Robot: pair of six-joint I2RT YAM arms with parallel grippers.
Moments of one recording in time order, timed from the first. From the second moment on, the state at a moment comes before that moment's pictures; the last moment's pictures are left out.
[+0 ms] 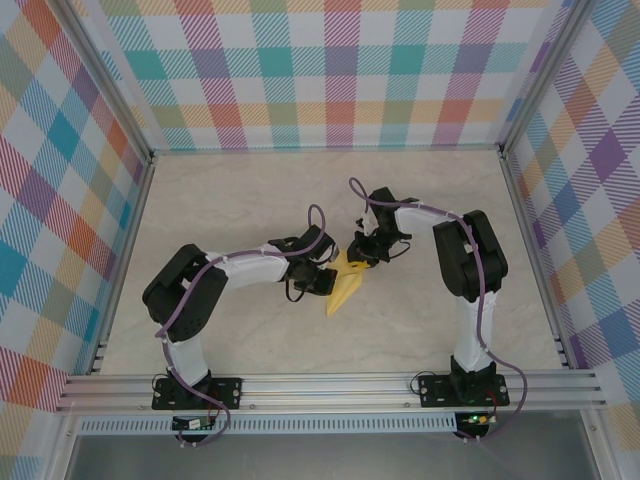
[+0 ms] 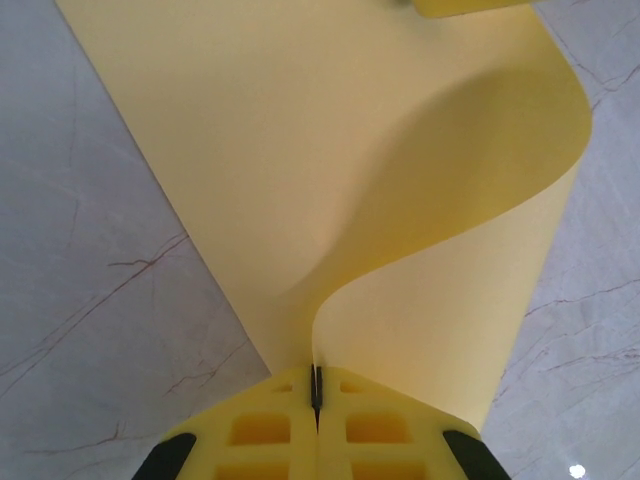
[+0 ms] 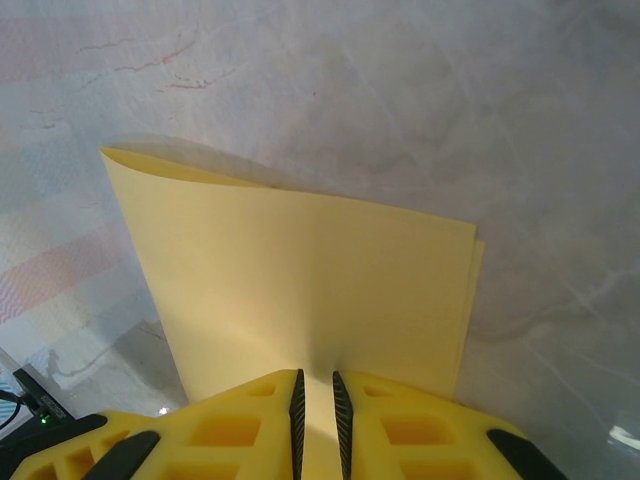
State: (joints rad) left arm -0.75 1.83 1.08 -0.42 0.21 -0.44; right arm 0.41 2.05 1.34 -0.70 -0.58 0.42
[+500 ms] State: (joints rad) left arm -0.75 1.84 1.08 -0.42 0.22 -0.44; right arm 0.41 2.00 1.33 -0.71 -0.54 0.45
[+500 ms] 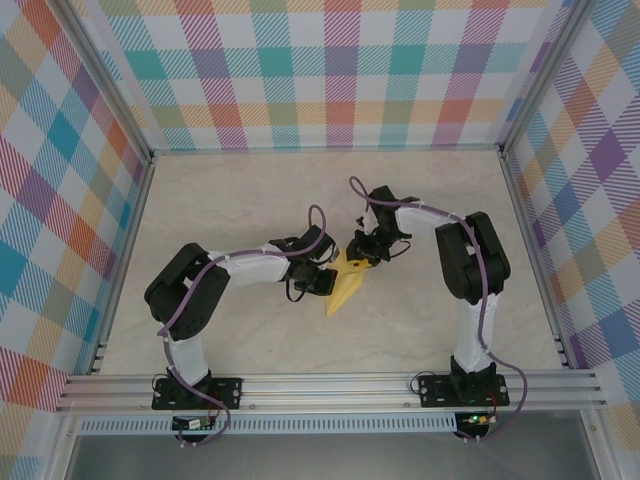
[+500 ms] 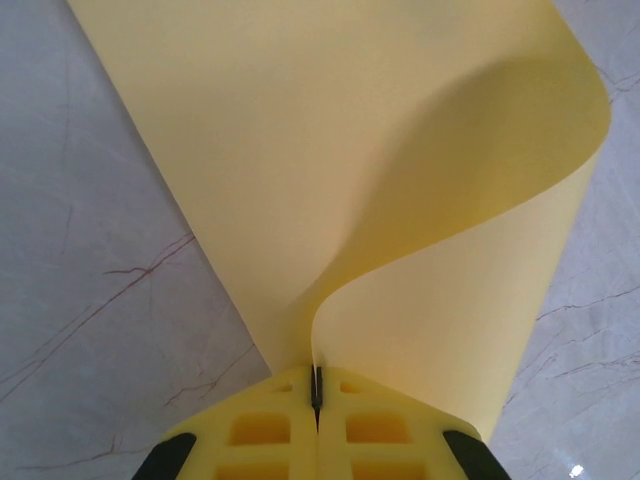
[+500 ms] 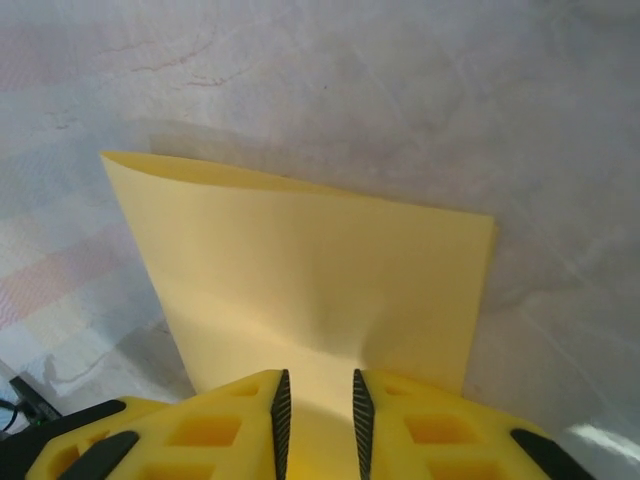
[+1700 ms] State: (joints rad) left arm -0.75 1.86 1.09 -0.37 0.28 -0.47; right arm 0.70 1.57 0.64 -0.01 -0.60 1.02
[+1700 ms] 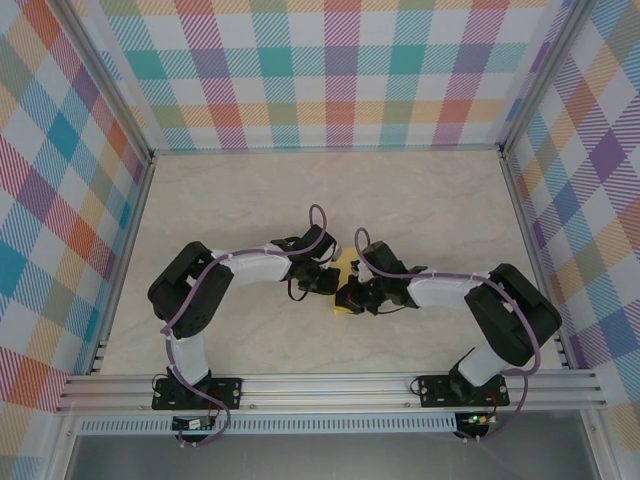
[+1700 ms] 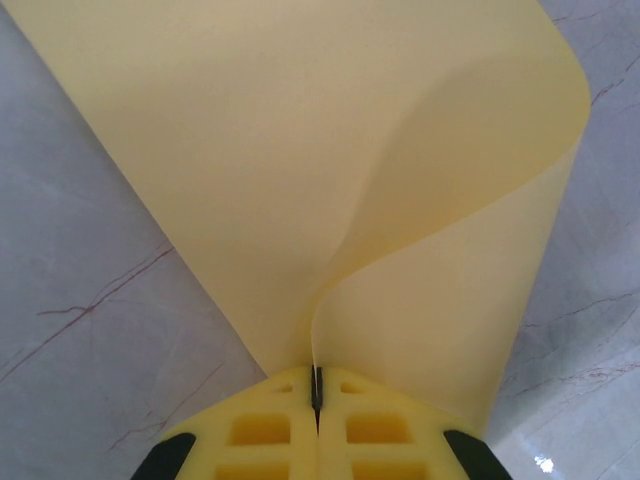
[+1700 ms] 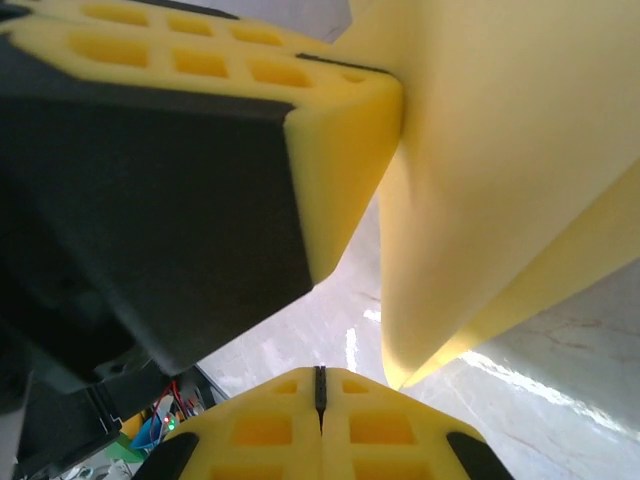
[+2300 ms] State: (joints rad) left arm -0.75 1.86 1.09 -0.37 0.29 -0.47; right arm 0.71 1.64 0.62 0.03 -0.57 1.02
